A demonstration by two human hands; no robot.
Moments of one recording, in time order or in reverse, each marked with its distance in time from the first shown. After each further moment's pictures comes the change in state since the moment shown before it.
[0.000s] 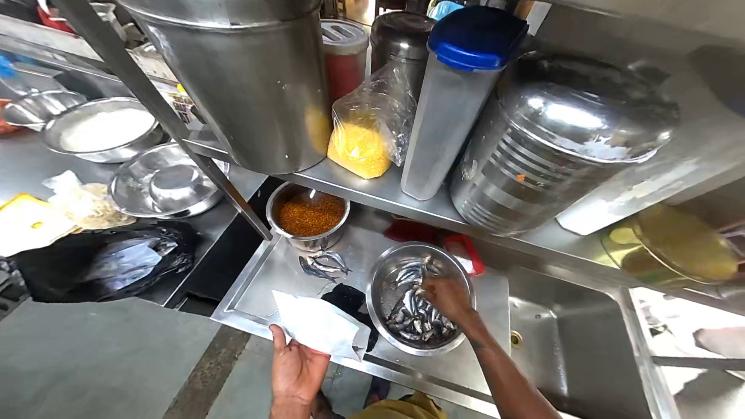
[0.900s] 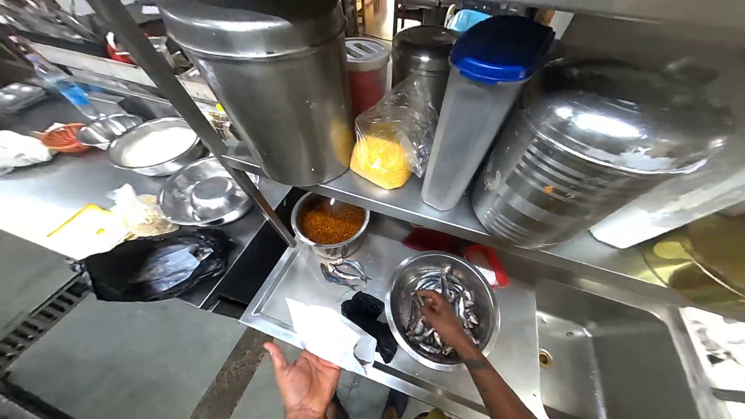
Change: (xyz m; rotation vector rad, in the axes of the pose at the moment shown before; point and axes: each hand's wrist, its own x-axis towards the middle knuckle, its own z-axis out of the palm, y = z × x) left_hand -0.009 0.017 -0.005 0.033 0.042 0.088; right_hand 0.008 -0.034 0.074 0.816 0.022 0.064
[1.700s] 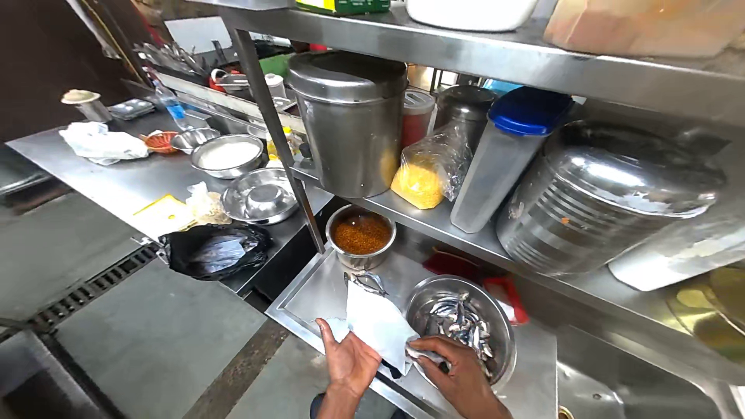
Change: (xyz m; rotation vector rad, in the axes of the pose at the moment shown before) left_hand -0.002 -0.033 0.032 -0.073 -0.141 -0.098; right_hand -0.125 -0.107 -0.001 -0.160 -0.126 -0.707
